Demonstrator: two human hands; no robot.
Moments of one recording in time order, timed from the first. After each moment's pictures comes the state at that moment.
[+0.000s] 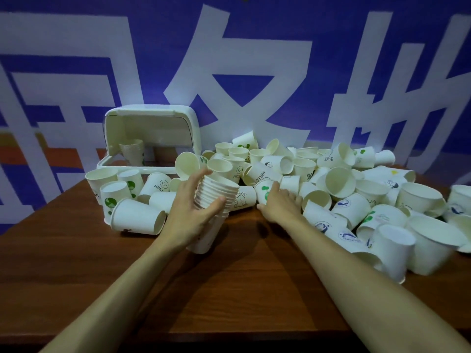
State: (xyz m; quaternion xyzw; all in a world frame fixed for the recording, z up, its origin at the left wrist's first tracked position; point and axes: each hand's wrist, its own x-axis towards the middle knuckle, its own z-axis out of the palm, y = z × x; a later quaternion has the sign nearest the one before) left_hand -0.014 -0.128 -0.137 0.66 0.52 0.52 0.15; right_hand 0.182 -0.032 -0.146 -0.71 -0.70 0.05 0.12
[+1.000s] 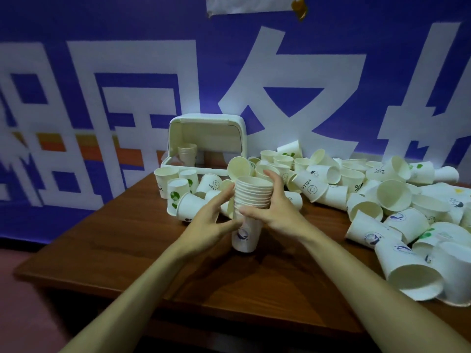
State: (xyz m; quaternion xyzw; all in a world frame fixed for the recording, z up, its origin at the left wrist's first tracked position) left_hand -0.069 -0.185 -0.138 0.68 0.48 0.49 0.27; right_hand 0.103 -0.107 -0.126 -0.36 -0.77 0.36 0.38
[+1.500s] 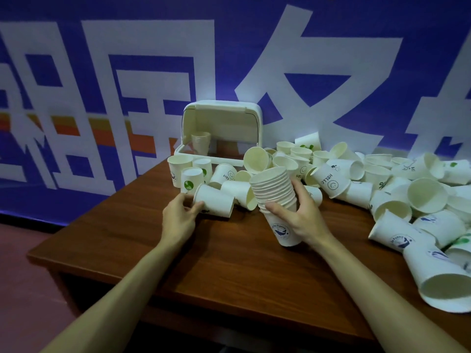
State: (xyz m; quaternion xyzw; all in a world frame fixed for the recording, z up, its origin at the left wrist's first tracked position) left_hand -0.140 -0.170 -0.175 0.43 0.73 0.52 0.12; right_hand 0.105 -0.103 -0.150 -0.33 -0.74 0.37 0.45
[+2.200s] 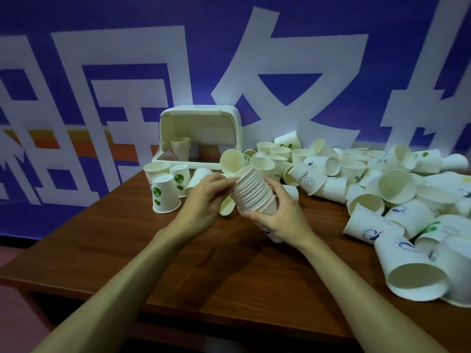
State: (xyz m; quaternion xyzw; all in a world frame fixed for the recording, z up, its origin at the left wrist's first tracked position) left_hand -0.064 -0.147 -0.122 0.74 0.50 0.44 0.01; right_hand 0.129 -0.093 -0.152 -0.34 -0.78 0.29 0.43
